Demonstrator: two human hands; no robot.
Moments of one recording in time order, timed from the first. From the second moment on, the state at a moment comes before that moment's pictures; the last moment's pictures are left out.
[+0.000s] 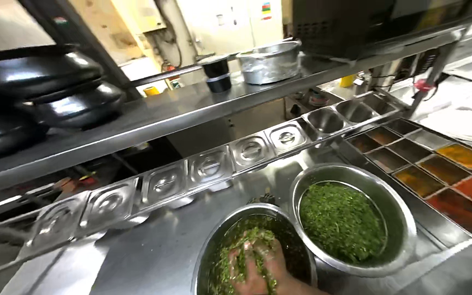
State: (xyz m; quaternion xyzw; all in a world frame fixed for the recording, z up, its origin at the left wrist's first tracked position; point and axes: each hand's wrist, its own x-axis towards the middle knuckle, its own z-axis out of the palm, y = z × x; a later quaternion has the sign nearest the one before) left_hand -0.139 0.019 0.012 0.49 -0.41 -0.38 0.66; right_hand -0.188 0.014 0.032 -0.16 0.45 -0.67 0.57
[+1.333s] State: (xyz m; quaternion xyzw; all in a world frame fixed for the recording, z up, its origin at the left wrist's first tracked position) left_hand -0.133 -0.065 0.065 0.62 -0.35 -0.36 0.60; right_hand -0.192 -0.058 0.053 -0.42 0.44 -0.52 0.59
